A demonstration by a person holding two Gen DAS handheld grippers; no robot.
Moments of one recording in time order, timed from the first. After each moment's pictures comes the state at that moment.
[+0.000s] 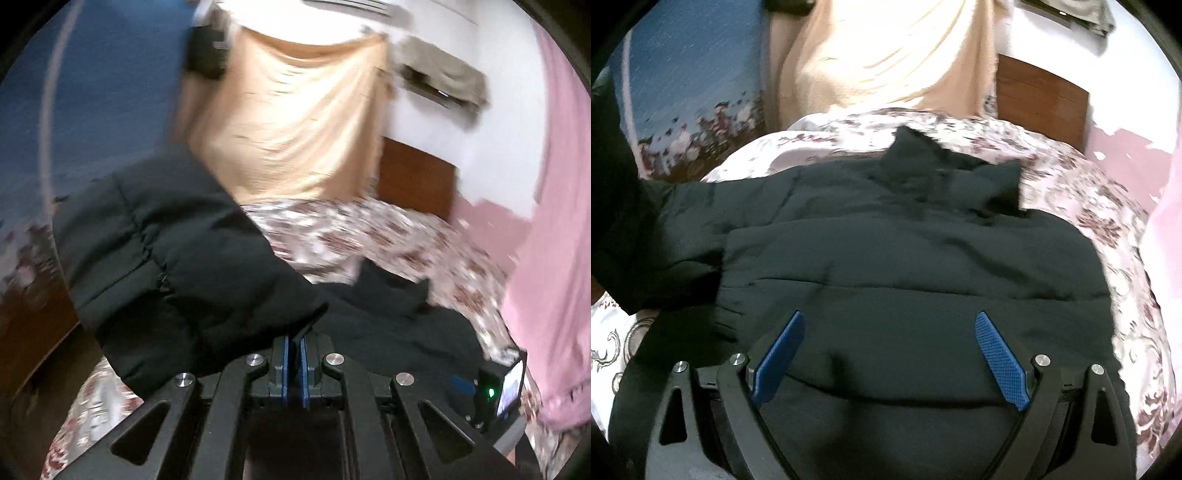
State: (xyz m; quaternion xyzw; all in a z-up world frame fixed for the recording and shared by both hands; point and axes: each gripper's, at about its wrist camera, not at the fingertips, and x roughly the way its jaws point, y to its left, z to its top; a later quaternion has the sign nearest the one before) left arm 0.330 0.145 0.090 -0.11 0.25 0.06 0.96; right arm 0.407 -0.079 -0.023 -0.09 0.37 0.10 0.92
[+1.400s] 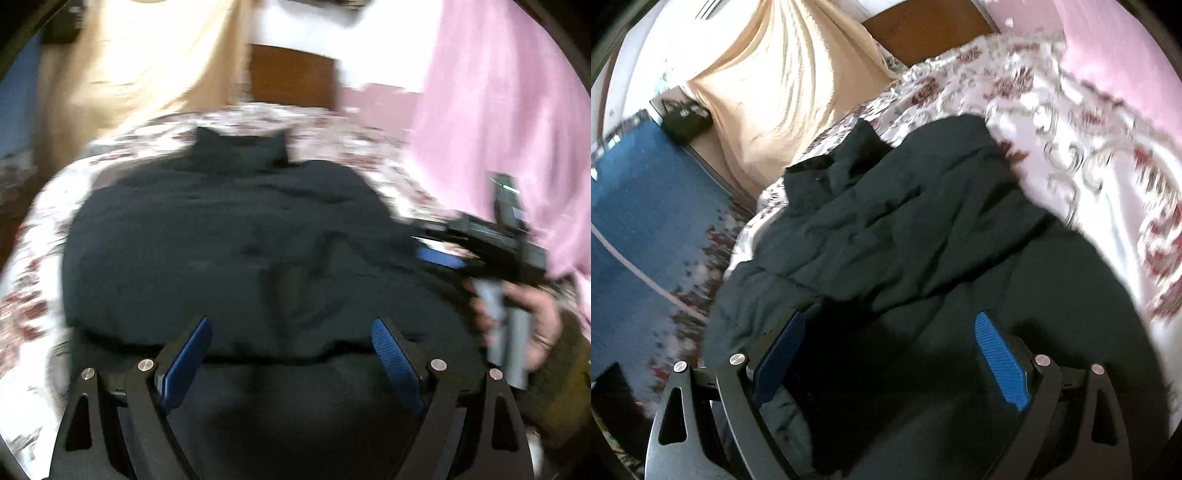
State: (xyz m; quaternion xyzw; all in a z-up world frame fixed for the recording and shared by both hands) left arm 0.292 0.006 -0.016 -0.03 0.38 -0.12 0.92; right arm 0.380 -0.300 -0.076 0.26 0.40 0.13 0.87
